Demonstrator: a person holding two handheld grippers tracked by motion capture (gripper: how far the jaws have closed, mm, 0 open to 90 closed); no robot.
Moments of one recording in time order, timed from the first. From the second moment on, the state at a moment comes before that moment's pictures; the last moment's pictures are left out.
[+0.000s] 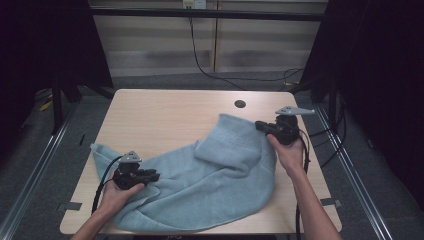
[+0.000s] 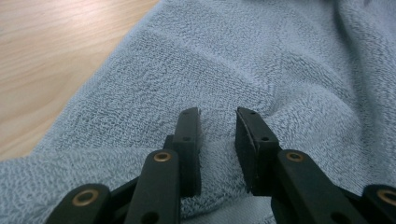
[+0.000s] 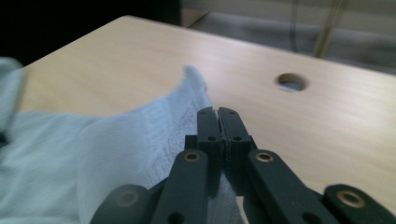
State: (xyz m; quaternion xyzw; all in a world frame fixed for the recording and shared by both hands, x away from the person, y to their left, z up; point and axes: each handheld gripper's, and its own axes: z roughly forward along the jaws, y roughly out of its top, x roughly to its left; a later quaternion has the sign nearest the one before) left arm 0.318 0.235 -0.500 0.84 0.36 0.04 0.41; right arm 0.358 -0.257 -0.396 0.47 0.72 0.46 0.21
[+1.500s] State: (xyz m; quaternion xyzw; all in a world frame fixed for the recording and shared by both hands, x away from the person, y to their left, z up) left arm 0.322 0.247 -0.500 0.82 0.40 0.05 0.41; right arm 0.335 -0.287 -0.435 0.50 0.71 0.44 0.24
